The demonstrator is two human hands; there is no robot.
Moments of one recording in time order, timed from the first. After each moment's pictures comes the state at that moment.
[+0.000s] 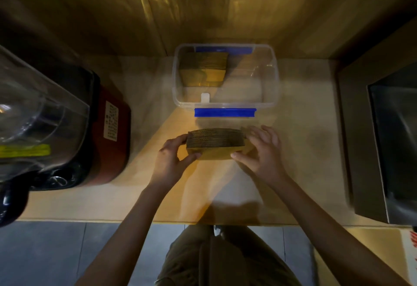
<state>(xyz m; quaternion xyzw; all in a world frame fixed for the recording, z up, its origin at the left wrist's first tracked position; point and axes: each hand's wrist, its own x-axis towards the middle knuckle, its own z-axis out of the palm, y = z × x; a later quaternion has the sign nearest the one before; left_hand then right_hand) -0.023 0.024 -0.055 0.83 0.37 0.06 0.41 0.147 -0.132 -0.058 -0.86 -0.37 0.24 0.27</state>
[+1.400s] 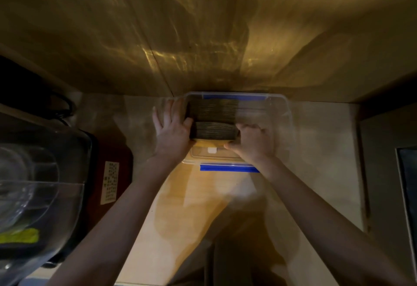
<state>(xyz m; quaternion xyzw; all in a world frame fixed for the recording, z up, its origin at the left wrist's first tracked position) 0.104 0.152 -0.035 0.94 0.31 -0.08 0.08 0.242 0.024 -0.054 -0.88 -0.41 0.25 0.08</state>
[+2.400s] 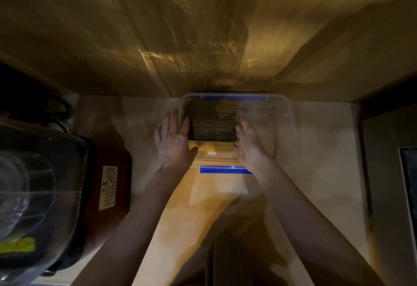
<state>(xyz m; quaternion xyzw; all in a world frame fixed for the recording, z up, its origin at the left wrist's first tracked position) 0.100 0.138 -0.047 0.90 0.41 -0.08 0.16 0.230 0.042 -0.040 -0.58 0.11 0.54 0.60</state>
